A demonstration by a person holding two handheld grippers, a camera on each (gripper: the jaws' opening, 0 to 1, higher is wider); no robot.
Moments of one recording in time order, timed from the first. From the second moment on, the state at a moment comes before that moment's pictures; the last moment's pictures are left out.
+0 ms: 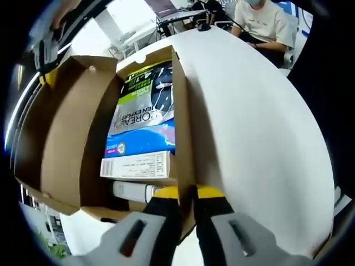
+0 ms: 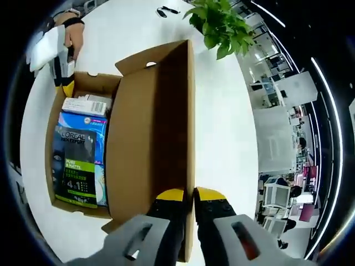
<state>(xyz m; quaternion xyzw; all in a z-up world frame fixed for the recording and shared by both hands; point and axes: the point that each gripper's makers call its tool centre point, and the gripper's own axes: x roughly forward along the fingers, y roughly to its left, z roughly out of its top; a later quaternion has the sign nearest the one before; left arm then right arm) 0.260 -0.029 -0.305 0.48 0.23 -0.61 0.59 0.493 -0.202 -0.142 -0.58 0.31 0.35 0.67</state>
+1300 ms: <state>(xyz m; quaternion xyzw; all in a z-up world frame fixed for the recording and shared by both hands) 0.266 -0.034 -0.308 0.46 0.23 -0.62 0.59 0.529 -0.211 -0.199 -0.54 0.40 0.40 0.63</state>
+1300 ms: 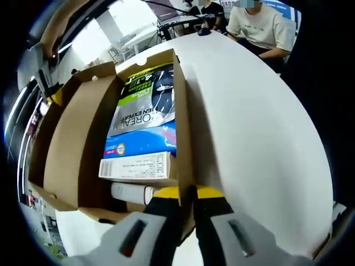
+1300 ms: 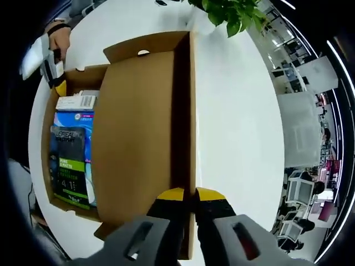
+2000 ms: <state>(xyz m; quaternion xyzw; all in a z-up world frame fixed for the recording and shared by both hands) 0.269 -0.036 -0.308 0.46 0.23 -0.63 0.59 0.546 -0.217 -0.241 -0.50 0.44 0.43 0.61</state>
